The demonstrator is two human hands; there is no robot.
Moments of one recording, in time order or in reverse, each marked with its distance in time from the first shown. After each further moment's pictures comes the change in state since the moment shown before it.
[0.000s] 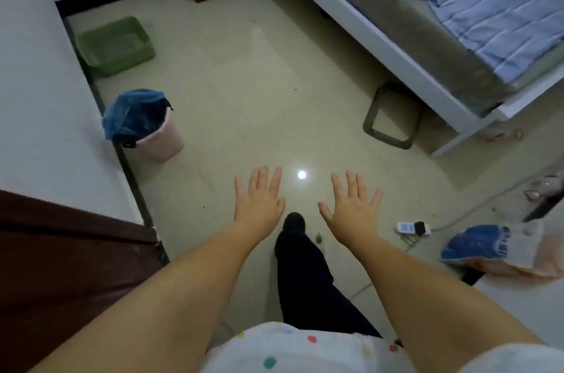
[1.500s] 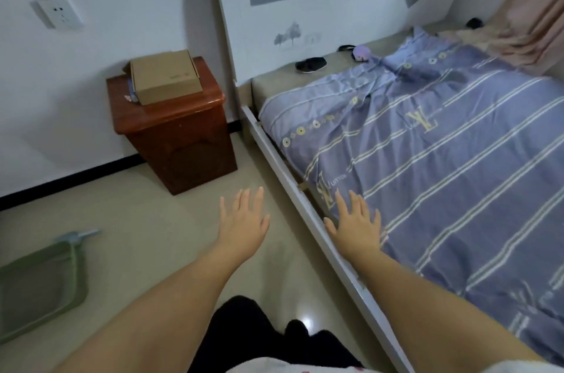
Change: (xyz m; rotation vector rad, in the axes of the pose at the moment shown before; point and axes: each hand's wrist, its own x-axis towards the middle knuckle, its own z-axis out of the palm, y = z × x) left_hand 1.218 -0.134 -0.371 -0.125 0.141 -0.155; right_hand 1.235 -0.043 -0.451 0.086 0.104 -0.071
